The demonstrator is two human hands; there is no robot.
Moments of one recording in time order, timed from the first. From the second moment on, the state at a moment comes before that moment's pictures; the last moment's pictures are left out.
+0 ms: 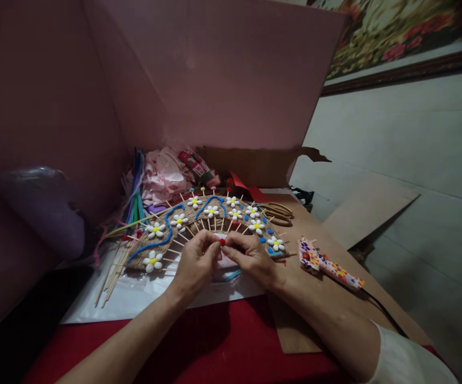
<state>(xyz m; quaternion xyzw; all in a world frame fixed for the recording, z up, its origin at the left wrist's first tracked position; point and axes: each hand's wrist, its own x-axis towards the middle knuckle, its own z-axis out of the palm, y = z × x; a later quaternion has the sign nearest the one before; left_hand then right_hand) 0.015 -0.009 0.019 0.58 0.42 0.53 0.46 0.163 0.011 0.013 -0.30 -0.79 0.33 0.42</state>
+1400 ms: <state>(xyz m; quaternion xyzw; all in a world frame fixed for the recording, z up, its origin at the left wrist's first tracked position) -0.003 -0.004 0.042 0.59 0.43 0.35 0.59 0.183 0.026 0.026 -0.25 -0.91 0.18 0.28</state>
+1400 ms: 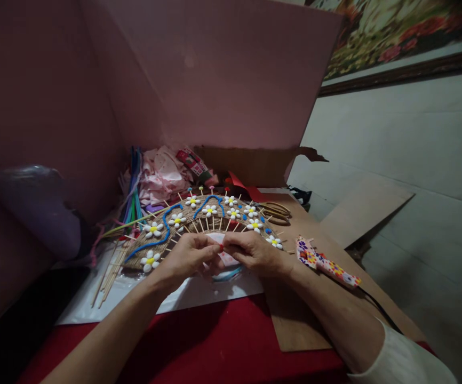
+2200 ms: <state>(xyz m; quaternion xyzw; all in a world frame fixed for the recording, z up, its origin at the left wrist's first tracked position) 0.011 -0.006 0.035 0.58 0.44 0.42 0.54 0.170 0.020 0.021 -0.32 -0.84 0.31 0.32</state>
